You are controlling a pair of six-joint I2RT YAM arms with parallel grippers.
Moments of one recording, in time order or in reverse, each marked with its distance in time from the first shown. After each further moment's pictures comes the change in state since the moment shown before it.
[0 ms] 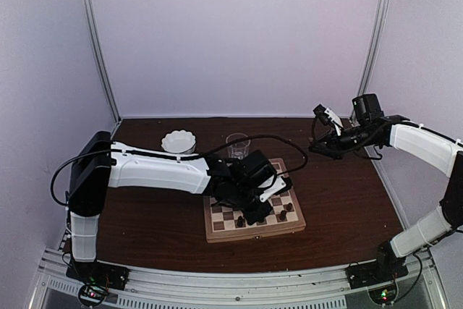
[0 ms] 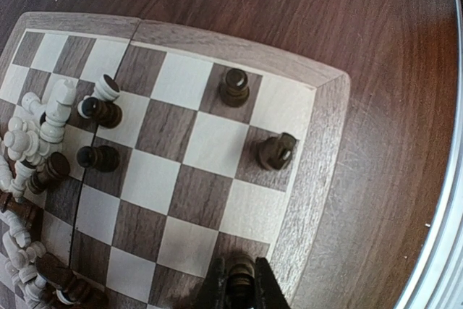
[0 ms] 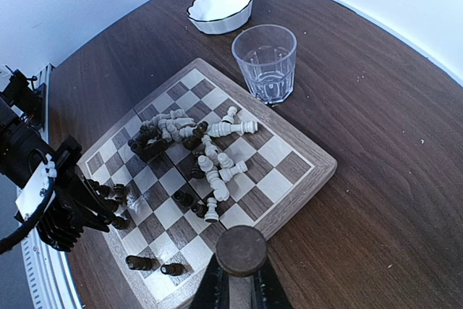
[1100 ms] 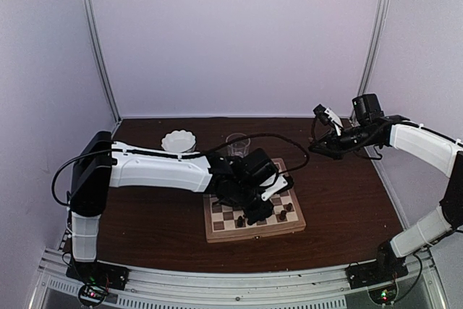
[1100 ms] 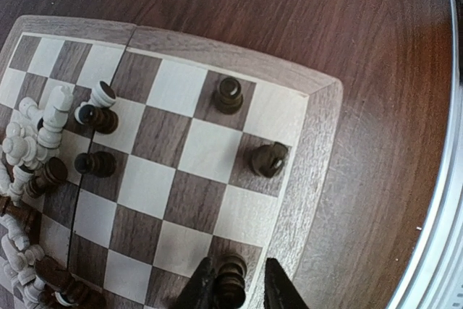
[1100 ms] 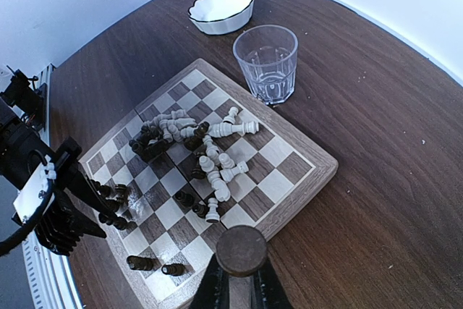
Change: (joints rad) left arm 0.000 0.012 0.034 -0.027 0.021 0.001; right arm 0.000 0.000 0.000 0.000 -0.004 0.000
